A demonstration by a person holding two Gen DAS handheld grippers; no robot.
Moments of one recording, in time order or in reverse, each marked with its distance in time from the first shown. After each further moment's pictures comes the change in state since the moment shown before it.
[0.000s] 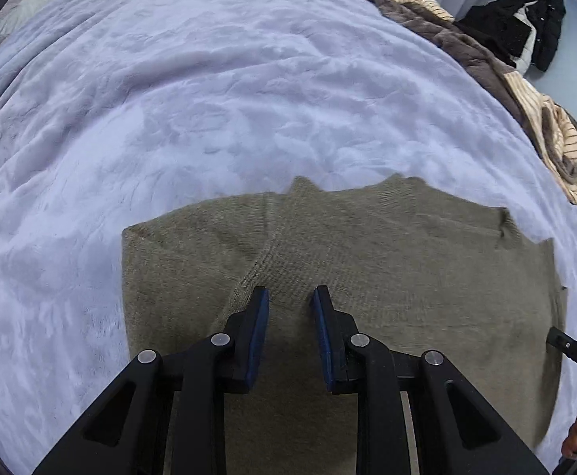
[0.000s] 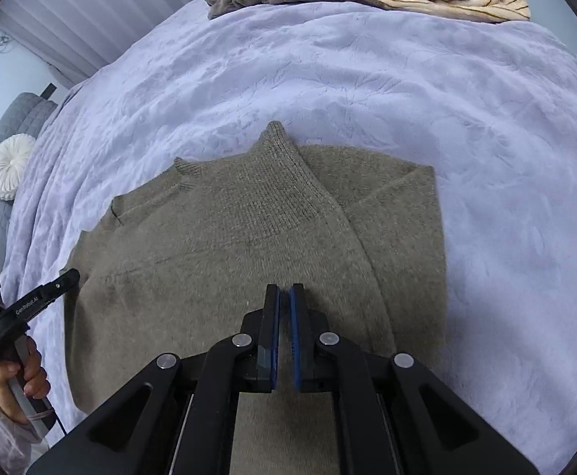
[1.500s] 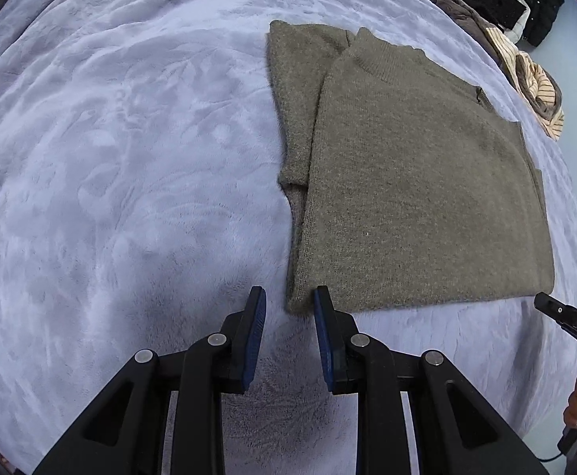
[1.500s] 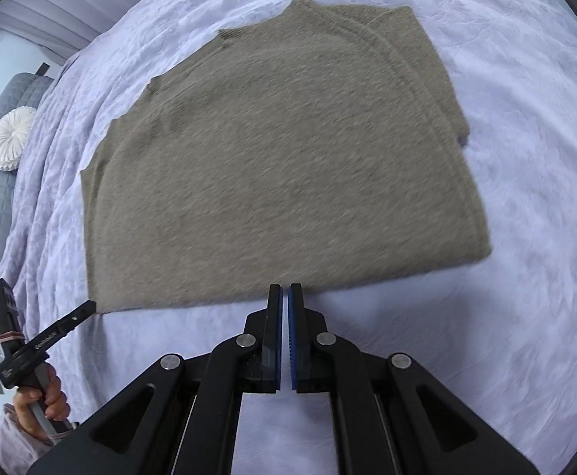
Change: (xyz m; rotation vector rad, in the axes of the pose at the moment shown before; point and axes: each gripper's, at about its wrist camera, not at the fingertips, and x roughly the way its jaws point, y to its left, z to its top) left arm -0.090 0.091 -0.161 -0.001 0.176 -0.066; right arm -0.039 0.060 -0.143 0.054 0.142 0.050
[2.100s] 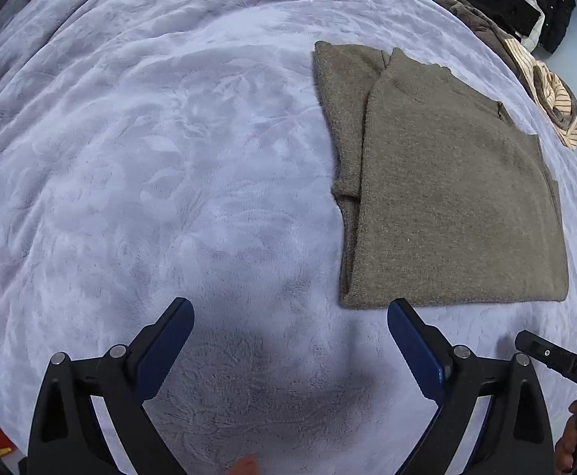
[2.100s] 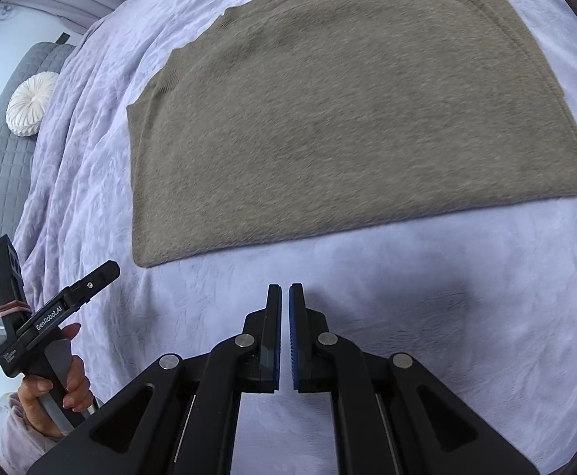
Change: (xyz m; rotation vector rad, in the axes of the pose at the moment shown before) left arm -0.029 0.034 -0.011 -0.017 -0.034 0.082; right arm 0.034 0.082 -0.041 -0.041 0.105 0.071
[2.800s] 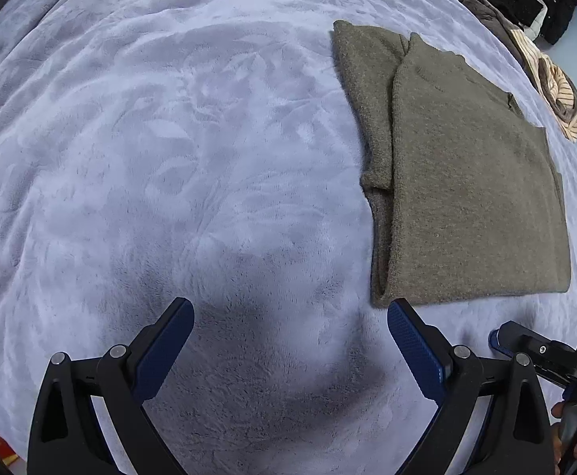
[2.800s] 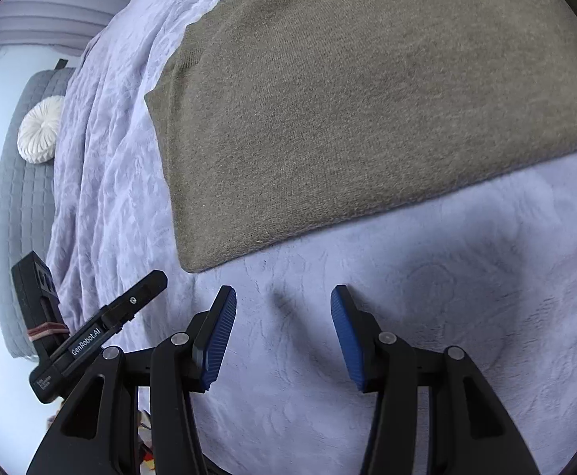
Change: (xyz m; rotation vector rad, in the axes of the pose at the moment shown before) left arm 0.019 0.027 0.007 0.005 0.081 -0.036; right arm 0.044 0.031 -0.002 0.158 0.037 0.155
